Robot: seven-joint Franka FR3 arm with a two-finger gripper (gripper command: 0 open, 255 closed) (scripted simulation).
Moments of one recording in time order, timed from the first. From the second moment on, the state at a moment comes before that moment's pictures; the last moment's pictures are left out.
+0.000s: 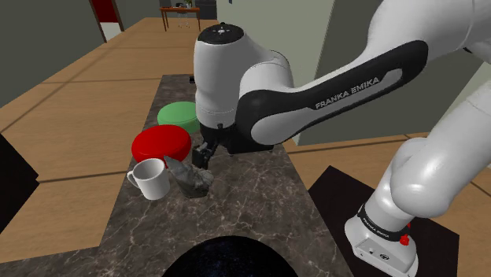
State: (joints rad) arm 0.11 -0.18 0.58 -2.20 -0.15 2.18 0.54
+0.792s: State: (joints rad) arm 0.14 0.11 0.65 -2.05 -0.45 2.27 0.77
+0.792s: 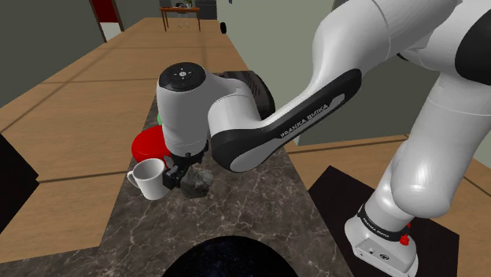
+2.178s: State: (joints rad) arm 0.14 0.13 0.64 -2.05 -0.47 2.28 0.78
